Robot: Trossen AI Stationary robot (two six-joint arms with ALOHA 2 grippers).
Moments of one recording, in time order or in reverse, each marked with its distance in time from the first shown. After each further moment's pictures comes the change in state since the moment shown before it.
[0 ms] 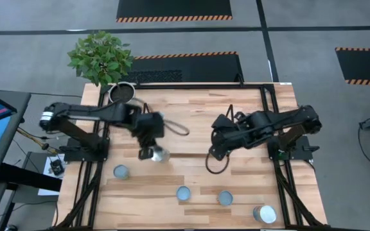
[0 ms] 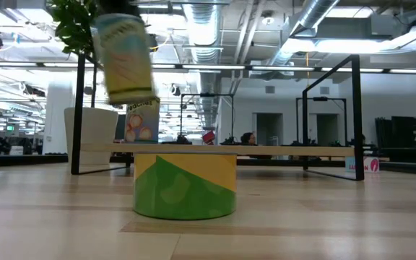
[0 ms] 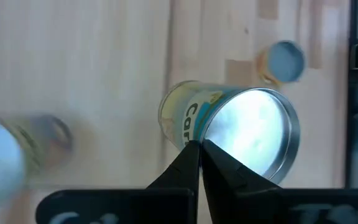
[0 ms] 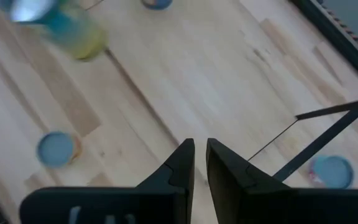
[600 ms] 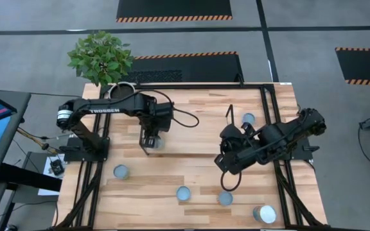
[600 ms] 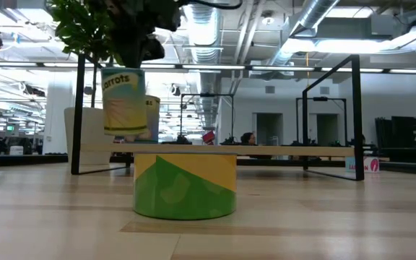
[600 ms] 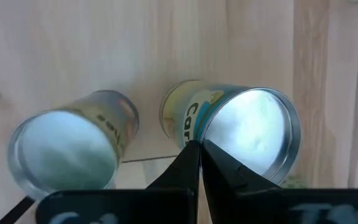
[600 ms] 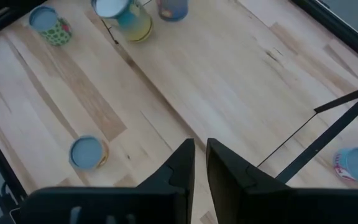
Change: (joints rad) left arm 0.142 0.173 0.110 -0.208 -0.071 0.364; right arm 0.143 -0.011 0.000 0.001 0.099 0.187
